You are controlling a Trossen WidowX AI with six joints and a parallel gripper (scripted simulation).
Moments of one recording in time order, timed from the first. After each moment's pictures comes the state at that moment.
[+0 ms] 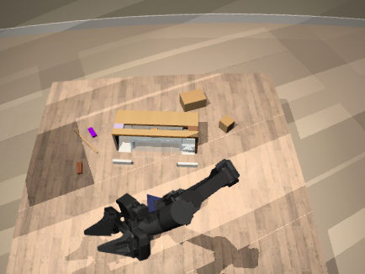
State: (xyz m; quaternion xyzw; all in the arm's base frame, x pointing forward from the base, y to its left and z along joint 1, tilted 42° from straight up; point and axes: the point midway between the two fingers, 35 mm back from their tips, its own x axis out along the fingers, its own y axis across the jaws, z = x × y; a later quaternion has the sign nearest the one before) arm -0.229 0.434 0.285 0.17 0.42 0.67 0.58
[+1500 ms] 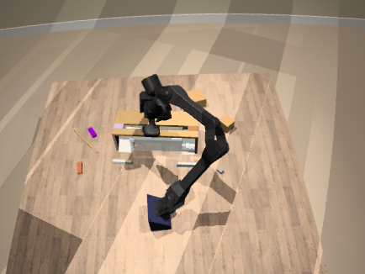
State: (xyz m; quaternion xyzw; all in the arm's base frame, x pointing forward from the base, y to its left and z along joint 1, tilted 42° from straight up) arm 0.332 0.122 0.118 0.44 0.39 -0.47 0.66
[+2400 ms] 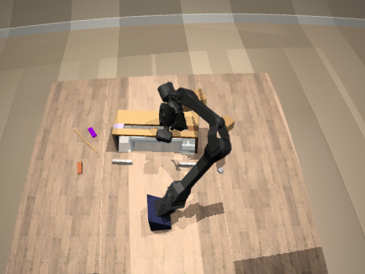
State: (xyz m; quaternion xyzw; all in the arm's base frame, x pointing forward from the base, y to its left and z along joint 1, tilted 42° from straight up) arm 0.325 0.020 0.105 0.47 0.32 -0.62 0.55
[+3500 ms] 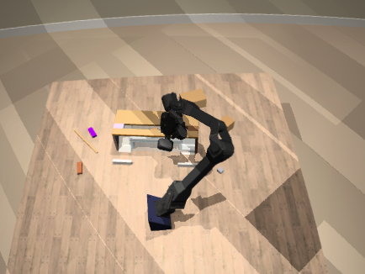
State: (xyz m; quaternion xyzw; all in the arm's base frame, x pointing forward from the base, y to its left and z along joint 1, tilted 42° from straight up) arm 0.317 -0.018 0.066 0.47 0.31 -0.62 0.55
